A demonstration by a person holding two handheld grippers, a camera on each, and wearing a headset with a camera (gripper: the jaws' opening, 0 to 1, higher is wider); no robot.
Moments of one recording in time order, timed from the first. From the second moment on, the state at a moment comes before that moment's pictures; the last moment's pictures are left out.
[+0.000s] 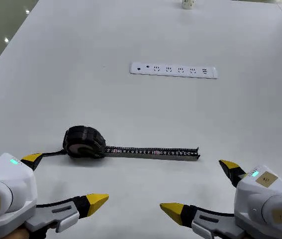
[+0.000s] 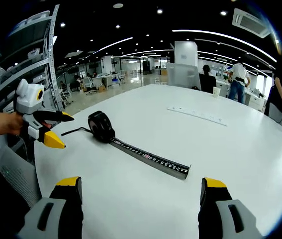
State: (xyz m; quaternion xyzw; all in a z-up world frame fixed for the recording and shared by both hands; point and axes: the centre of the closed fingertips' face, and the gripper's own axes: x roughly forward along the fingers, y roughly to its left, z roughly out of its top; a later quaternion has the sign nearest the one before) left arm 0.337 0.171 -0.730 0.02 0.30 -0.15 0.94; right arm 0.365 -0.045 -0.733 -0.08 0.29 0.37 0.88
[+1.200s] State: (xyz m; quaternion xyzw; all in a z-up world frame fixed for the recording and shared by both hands) left arm 0.326 0.165 -0.722 0.00 0.30 -0.10 0.95; right arm 0.354 -0.043 -0.723 -0.05 0.30 0.33 0.89
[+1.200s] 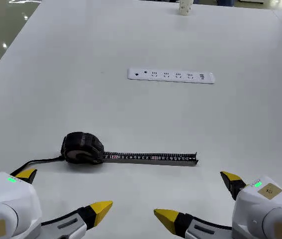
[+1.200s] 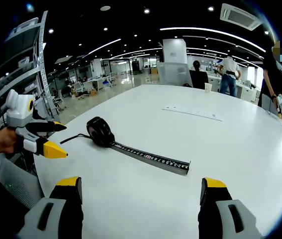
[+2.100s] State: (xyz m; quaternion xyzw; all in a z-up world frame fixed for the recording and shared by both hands) left arm 0.334 0.164 -0.719 0.01 0.29 -0.09 0.95; right arm 0.353 -0.049 -0.724 -0.05 0.30 0.33 0.89
